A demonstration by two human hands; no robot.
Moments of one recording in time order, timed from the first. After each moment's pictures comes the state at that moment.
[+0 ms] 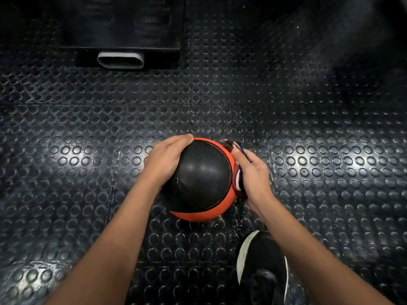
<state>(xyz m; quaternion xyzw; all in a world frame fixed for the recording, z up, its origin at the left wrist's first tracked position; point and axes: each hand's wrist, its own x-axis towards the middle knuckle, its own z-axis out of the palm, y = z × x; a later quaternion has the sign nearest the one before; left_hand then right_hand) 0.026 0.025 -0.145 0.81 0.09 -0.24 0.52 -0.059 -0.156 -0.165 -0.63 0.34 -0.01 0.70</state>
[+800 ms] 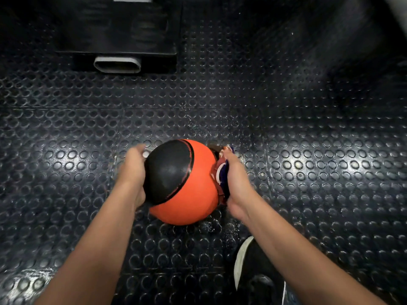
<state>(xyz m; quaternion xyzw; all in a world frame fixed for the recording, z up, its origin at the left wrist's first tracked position) 0.021 0.056 -0.142 0.64 0.39 -0.20 0.63 -0.044 -0.133 -0.167 -0.50 0.41 0.15 0.75</state>
